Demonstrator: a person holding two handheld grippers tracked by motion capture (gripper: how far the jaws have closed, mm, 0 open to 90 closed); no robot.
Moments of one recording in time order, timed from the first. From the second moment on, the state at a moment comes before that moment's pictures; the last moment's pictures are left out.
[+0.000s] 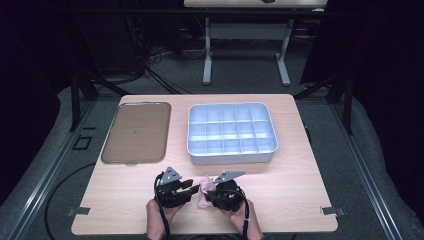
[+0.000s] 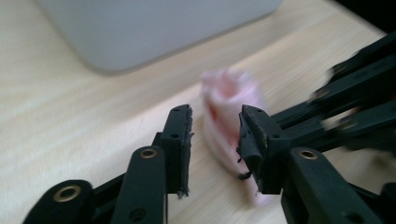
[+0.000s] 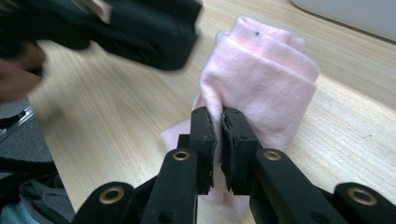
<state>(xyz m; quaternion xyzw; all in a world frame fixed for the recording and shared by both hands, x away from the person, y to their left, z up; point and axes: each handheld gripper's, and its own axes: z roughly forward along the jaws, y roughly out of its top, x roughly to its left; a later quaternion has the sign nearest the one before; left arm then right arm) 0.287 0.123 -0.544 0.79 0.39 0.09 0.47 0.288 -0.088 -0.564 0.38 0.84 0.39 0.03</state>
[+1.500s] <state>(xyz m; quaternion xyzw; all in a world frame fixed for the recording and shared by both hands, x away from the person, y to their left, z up) 0.307 0.092 -0.571 0.83 0.38 0.10 0.39 0.281 -0.084 -0.561 0.34 0.86 0.38 0.02</state>
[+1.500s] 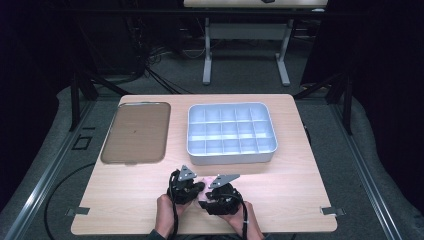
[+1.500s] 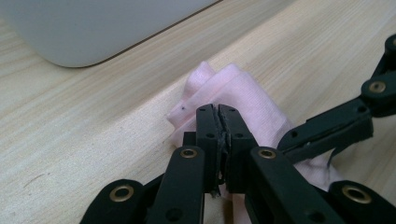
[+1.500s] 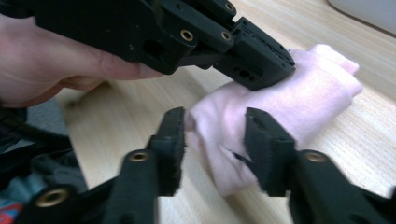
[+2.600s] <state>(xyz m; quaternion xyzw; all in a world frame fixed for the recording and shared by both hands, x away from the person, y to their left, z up) 0.312 0.108 -0.574 0.81 0.41 0.09 0.40 0.325 -0.091 -0.561 0.43 0.85 0.31 -0.03</state>
